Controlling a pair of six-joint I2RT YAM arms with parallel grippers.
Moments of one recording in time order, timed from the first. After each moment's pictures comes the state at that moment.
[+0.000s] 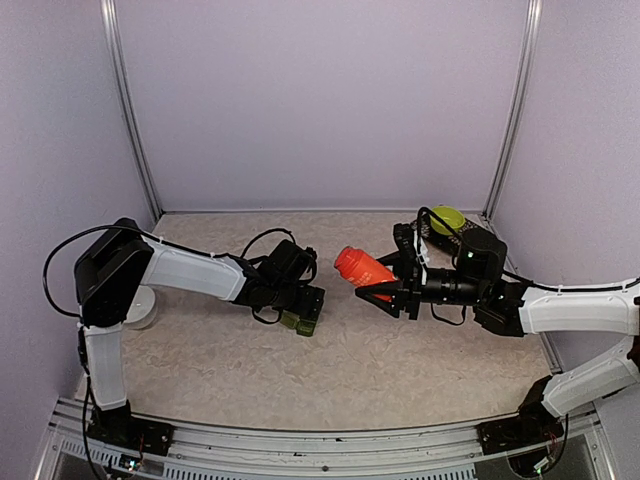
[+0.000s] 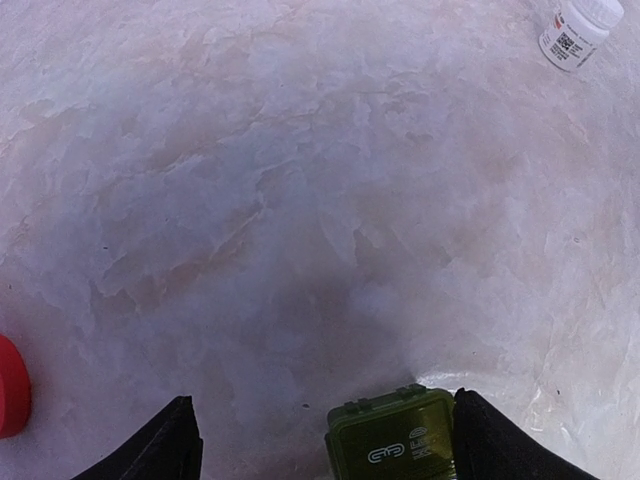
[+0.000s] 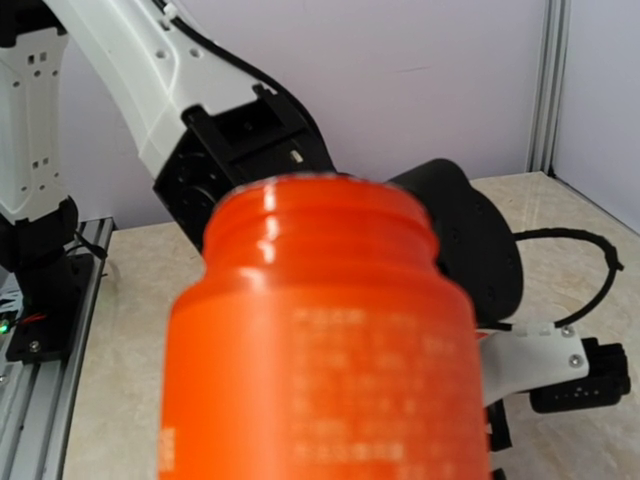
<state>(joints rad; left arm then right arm) -0.85 2.00 1.24 -0.10 -0.21 -0.33 0.78 1.26 0.62 0.57 -0.58 -0.03</state>
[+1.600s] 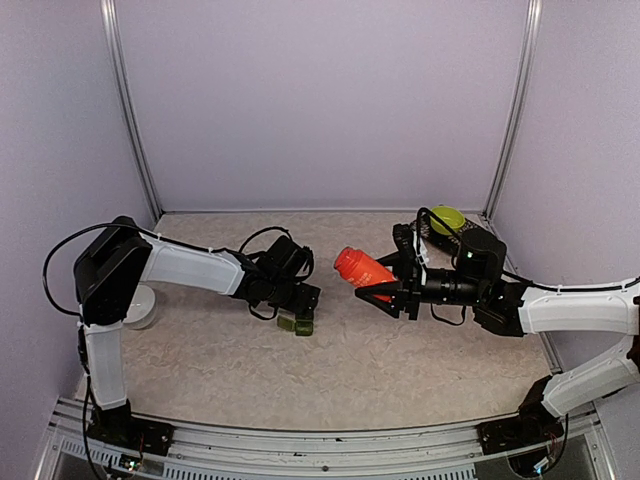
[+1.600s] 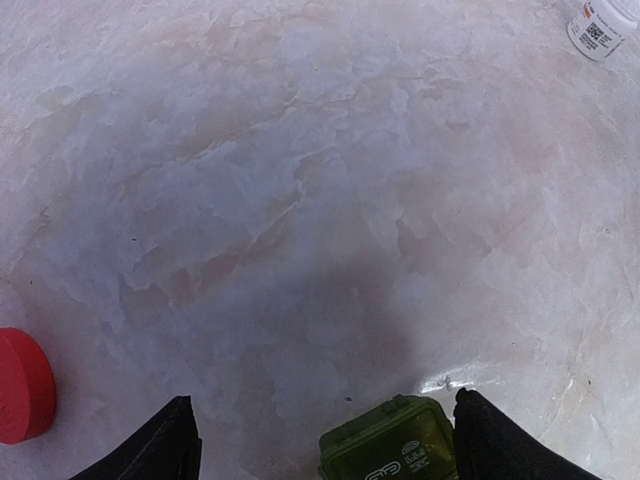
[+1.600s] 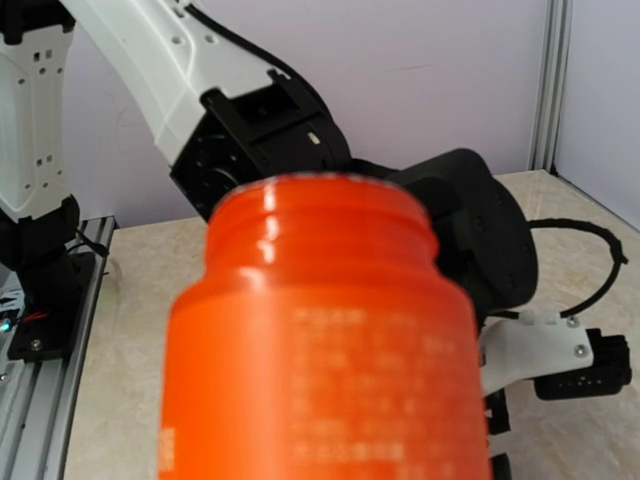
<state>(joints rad) -0.83 2.01 1.26 -0.17 -0.21 -0.31 0.78 1.26 0.62 0.57 -0.58 -0.03</state>
